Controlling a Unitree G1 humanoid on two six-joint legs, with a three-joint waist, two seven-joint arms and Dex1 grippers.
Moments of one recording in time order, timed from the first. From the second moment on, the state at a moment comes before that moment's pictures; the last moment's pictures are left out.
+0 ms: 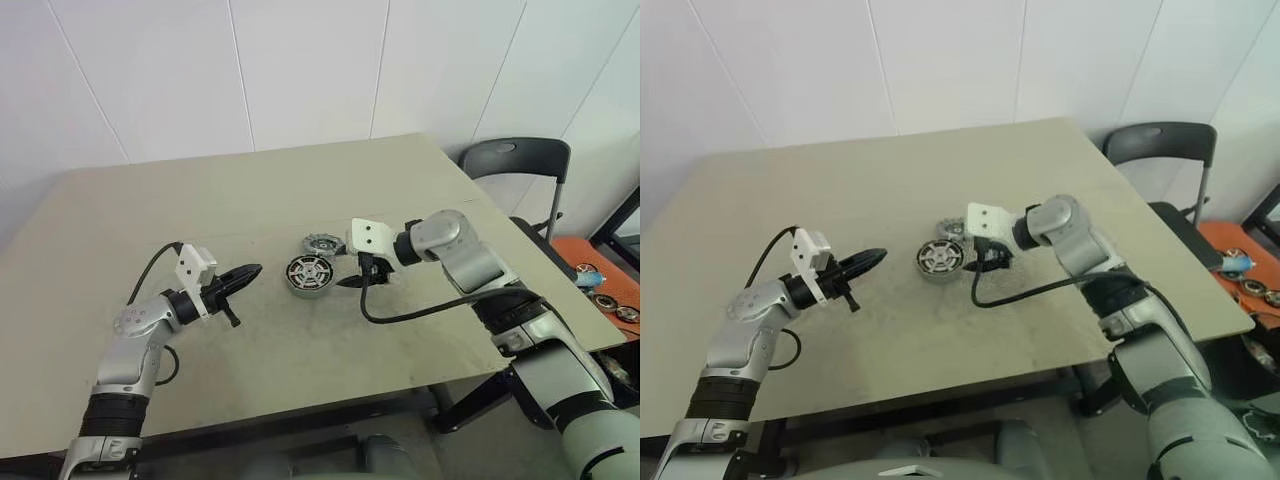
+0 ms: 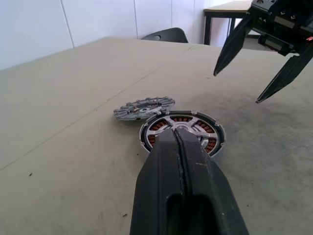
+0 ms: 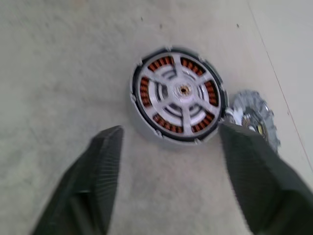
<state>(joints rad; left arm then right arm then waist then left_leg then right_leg) -0.20 0.46 0.09 0.11 -0.38 0.10 -0.93 -0.85 -0.53 0.45 0.37 -0.07 0.21 1.19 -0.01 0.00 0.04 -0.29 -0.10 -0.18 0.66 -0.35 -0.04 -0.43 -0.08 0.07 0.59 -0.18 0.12</state>
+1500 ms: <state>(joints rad) -0.24 0.43 0.09 0.09 -0.40 0.19 -0.87 -1.01 -0.36 0.56 0.75 -0.30 -0.08 1.30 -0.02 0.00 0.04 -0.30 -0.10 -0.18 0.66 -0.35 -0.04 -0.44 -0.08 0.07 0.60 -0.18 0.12</state>
